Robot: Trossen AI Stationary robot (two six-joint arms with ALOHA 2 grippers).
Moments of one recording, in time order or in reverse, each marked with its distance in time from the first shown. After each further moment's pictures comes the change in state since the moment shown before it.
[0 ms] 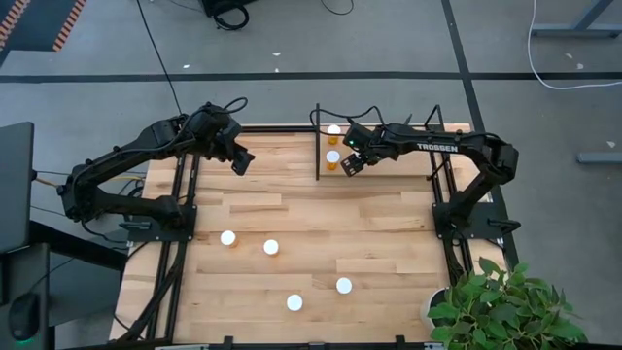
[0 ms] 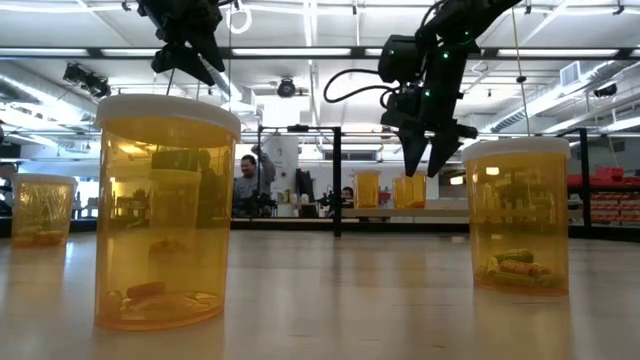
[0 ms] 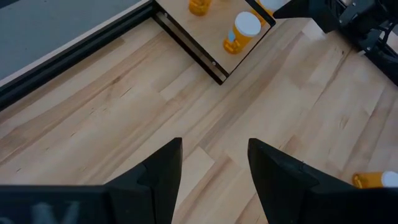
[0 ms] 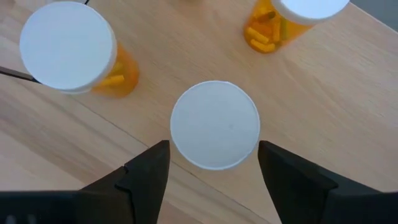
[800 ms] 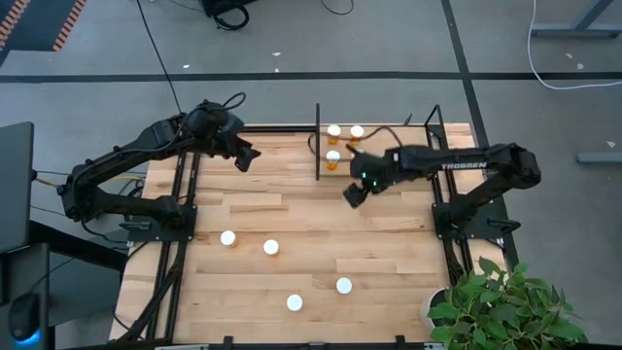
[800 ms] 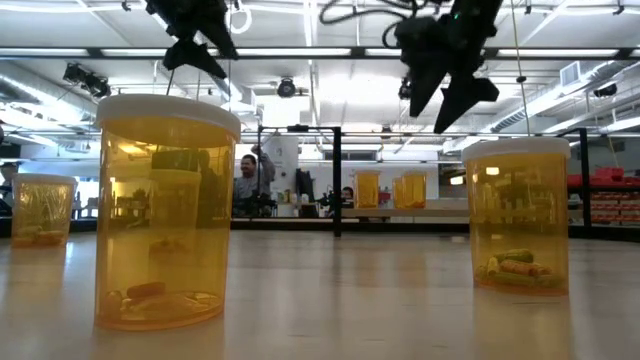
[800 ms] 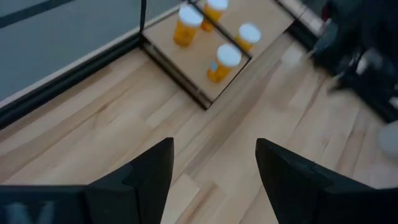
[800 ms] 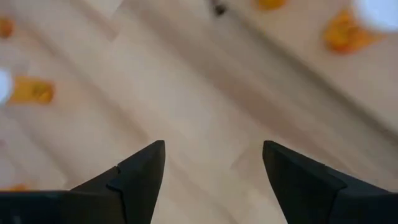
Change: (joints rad) left arm -0.006 0.000 0.000 0.117 0.014 -0.018; right arm 0.349 -0.174 0.001 -0.075 -0.132 0.237
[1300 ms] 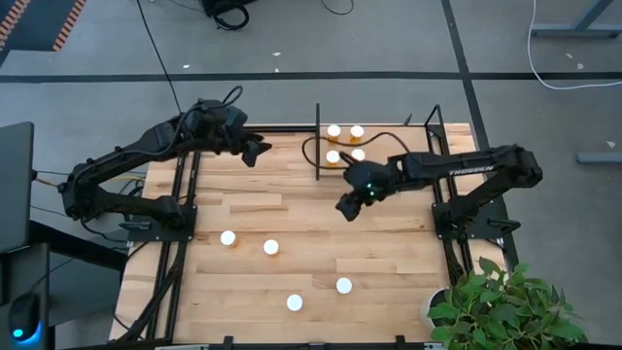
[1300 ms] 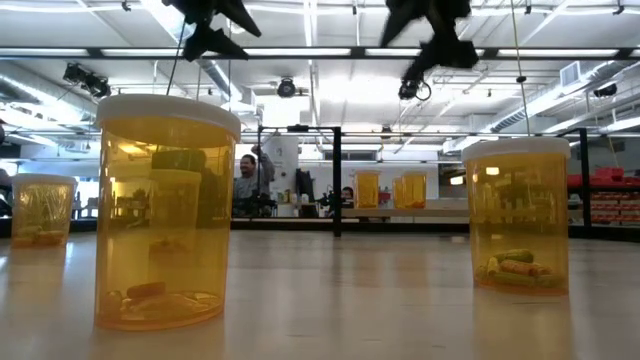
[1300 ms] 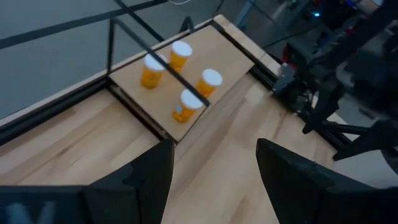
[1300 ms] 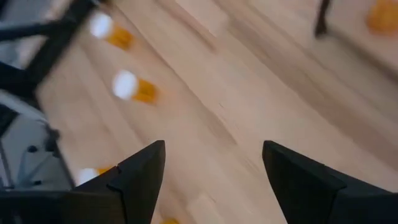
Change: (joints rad) left arm -0.045 0.007 0.000 0.193 0.007 -0.070; right arm 0.118 -0.009 0.118 0.118 -0.049 0.027
